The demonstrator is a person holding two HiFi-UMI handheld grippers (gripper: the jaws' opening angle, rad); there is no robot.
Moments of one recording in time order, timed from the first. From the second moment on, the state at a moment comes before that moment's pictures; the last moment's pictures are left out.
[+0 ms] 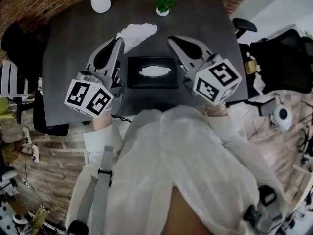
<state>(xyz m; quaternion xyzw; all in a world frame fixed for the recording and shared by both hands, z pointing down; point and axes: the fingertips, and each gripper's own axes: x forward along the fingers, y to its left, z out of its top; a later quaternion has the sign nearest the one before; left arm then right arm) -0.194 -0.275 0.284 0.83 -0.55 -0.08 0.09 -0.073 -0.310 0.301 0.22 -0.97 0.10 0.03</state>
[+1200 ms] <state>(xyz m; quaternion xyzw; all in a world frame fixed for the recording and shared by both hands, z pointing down) -0.179 -0.259 0.324 0.82 -0.55 -0.08 0.12 -0.074 -0.297 0.349 0.21 -0.97 0.14 0.07</state>
